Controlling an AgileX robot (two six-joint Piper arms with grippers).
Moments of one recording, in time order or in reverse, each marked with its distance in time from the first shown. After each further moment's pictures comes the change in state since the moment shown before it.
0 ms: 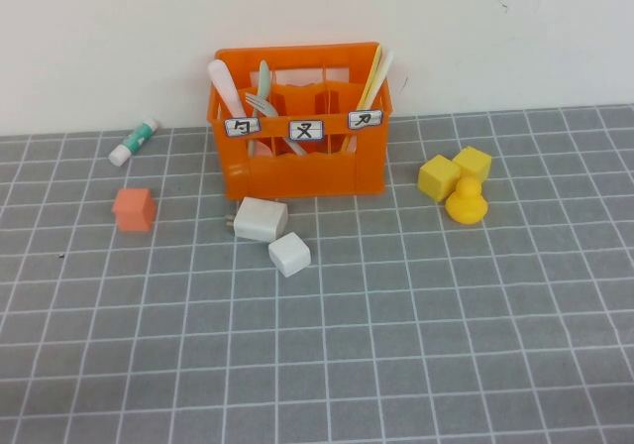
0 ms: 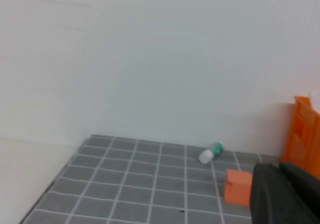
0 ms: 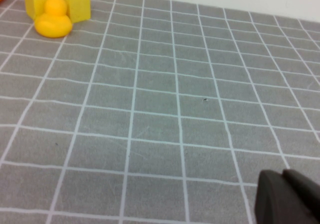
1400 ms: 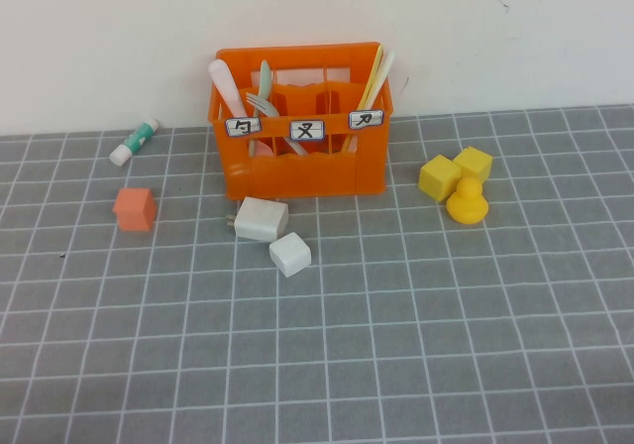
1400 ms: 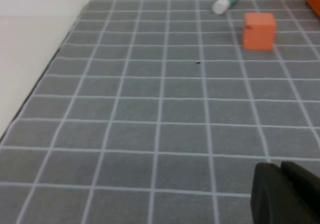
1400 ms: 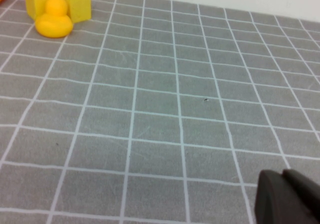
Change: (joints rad) right arm 0.000 0.000 0.000 0.000 0.000 0.000; left arm 0.155 -0.002 -0.003 -0.680 0.432 0.816
